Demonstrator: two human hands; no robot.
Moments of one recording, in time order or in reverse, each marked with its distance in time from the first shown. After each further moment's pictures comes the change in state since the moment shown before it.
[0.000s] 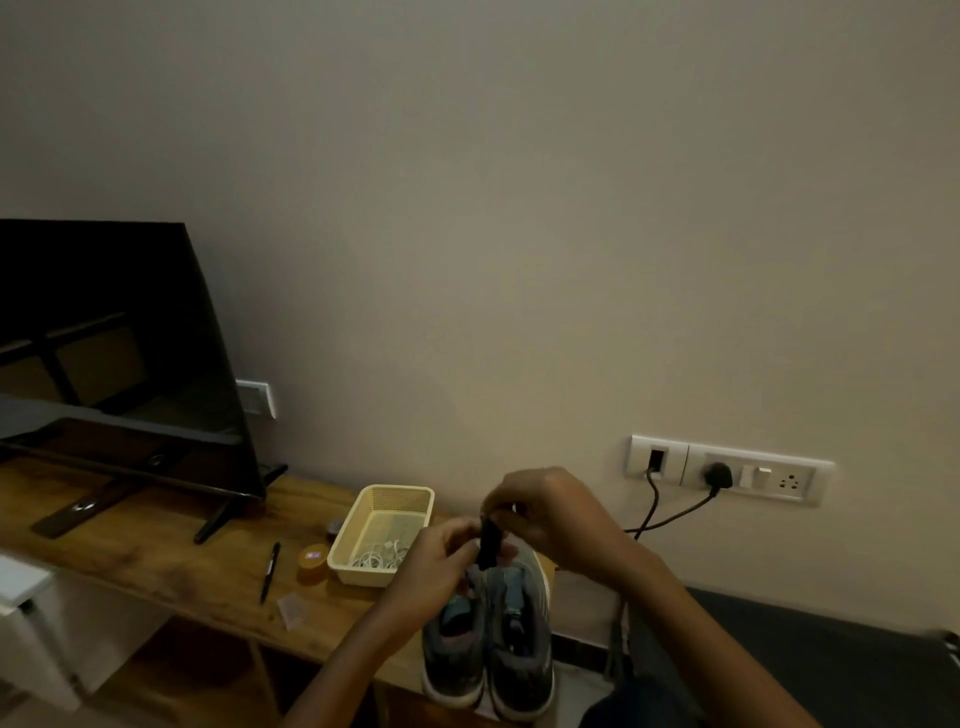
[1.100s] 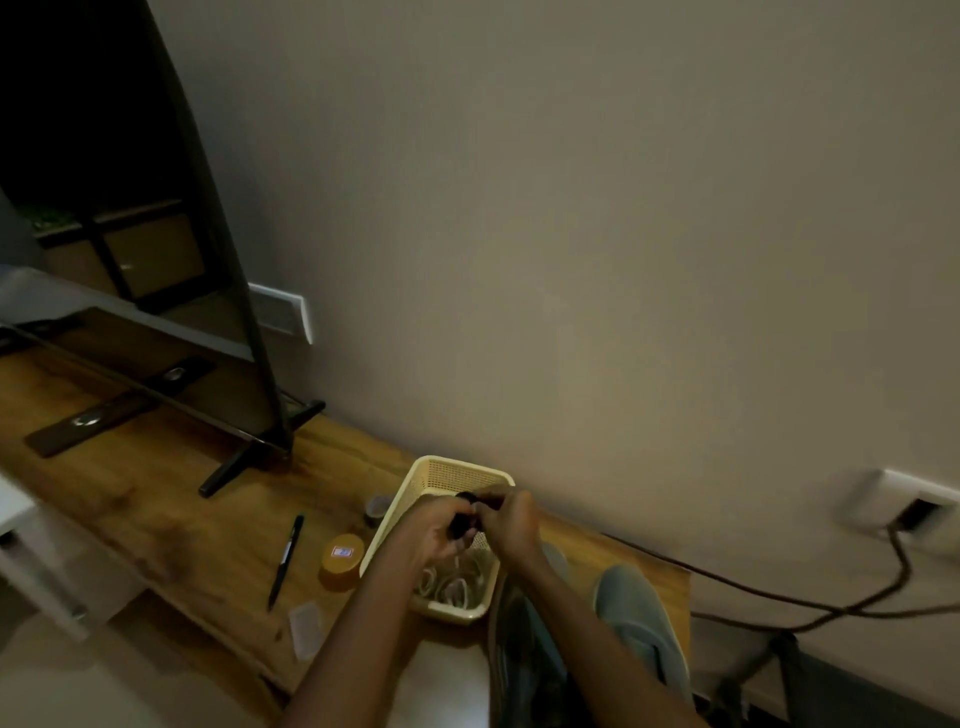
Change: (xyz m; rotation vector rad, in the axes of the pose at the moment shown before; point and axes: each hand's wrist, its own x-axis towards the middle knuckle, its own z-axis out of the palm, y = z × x) left_hand 0.213 -0.210 -0.114 -0.539 0.323 -0.855; right_hand 0.173 0.165 0.322 0.623 0.064 0.775
